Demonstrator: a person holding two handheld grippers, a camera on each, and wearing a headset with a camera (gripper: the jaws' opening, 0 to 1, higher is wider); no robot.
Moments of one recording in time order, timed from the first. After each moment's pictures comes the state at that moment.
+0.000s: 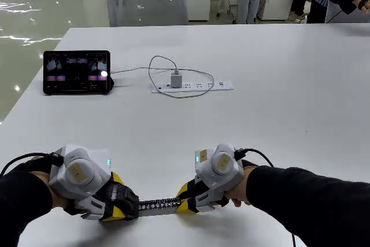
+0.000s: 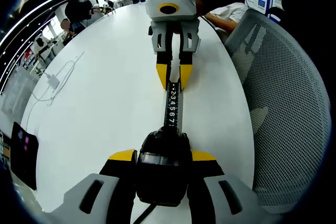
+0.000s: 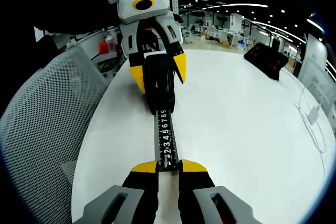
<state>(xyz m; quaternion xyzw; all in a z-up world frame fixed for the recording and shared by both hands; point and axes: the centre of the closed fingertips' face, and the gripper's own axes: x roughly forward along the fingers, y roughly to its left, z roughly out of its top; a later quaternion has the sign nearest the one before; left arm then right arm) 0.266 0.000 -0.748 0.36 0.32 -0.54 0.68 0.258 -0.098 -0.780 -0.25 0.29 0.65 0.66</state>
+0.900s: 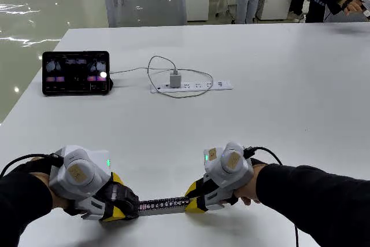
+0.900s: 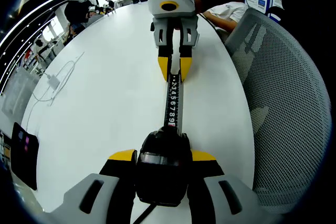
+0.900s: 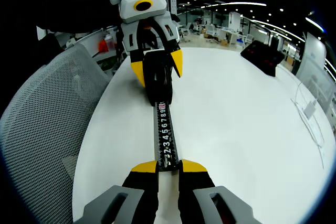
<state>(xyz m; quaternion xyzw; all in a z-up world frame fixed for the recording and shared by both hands) 0.266 -0.001 -0.748 0.36 0.32 -0.54 0.69 0.257 -0.118 -0.778 -0.25 0.30 0.64 0.66</state>
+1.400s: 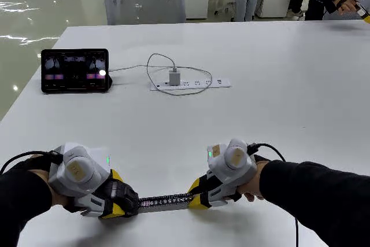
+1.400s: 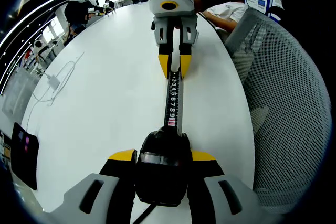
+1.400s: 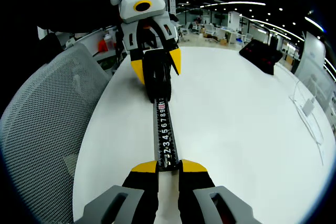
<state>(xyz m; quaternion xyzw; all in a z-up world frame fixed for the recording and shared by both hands) 0.267 -0.001 -0.749 0.36 0.32 -0.54 0.69 0.259 -0.127 -0.779 -0.25 0.30 0.64 0.66</state>
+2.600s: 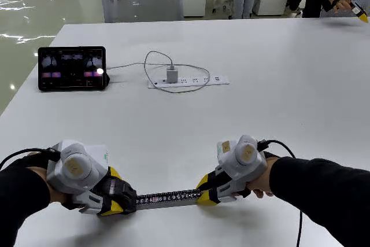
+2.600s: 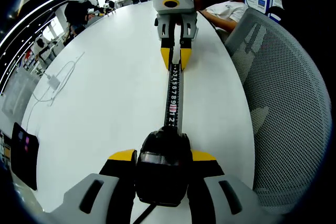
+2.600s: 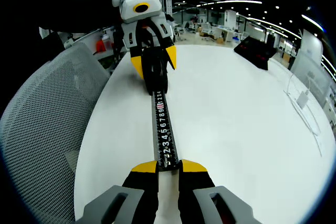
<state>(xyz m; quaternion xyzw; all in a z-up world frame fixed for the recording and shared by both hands) 0.266 -0.001 -0.749 0.36 0.32 -0.54 0.69 0.257 -0.151 -0.777 -0.25 0.31 0.63 0.67</state>
